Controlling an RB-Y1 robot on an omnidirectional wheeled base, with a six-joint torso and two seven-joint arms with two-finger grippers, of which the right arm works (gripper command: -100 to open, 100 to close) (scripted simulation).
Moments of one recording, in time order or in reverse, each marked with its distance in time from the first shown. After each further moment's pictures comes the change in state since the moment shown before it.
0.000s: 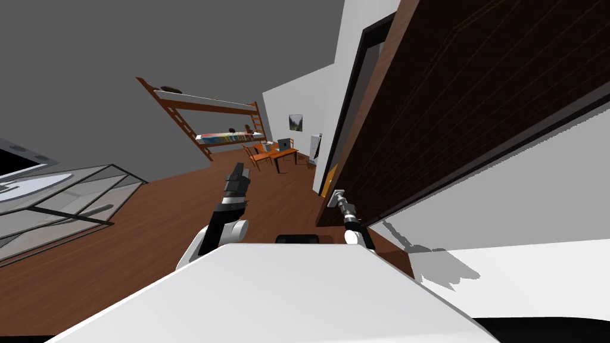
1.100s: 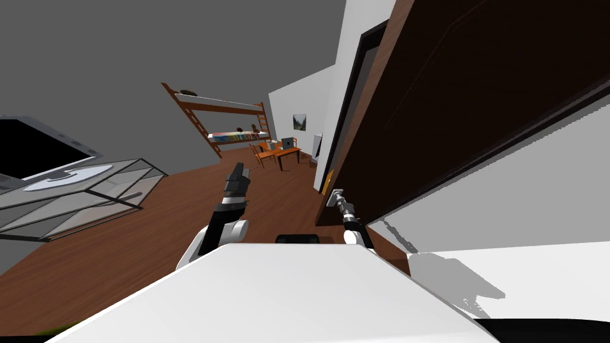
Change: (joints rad) arm -0.016 -0.031 0.045 0.013 0.018 -0.036 -0.039
